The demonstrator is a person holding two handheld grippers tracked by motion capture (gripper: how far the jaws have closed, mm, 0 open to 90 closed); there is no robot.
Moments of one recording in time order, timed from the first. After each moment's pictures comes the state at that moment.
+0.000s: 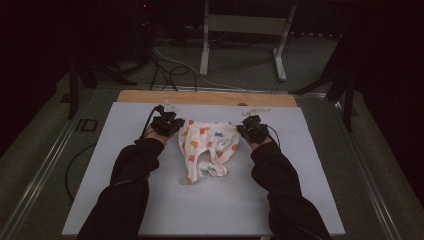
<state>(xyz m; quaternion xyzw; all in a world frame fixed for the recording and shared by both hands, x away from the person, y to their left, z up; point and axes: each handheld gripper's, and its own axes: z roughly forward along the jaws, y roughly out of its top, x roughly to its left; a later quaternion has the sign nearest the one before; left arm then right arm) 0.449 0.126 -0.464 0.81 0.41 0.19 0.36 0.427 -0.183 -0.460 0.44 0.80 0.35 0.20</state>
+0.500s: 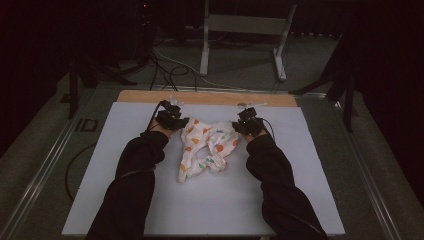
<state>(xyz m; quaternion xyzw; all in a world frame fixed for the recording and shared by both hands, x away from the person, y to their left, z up) 0.475 0.116 -0.473 0.82 0.44 0.19 0.33 0.457 -0.175 -0.466 0.47 0.79 0.33 0.19</state>
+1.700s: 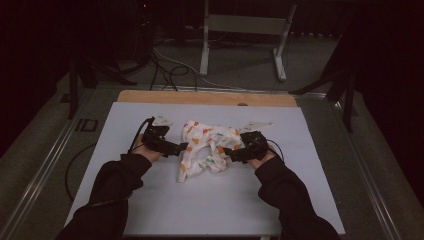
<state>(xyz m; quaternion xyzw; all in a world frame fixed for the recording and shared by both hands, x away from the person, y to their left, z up) 0.378 0.143 -0.443 0.83 0.37 0.14 0.39 0.369 -0.175 -0.448 0.36 0.83 0.39 0.15</state>
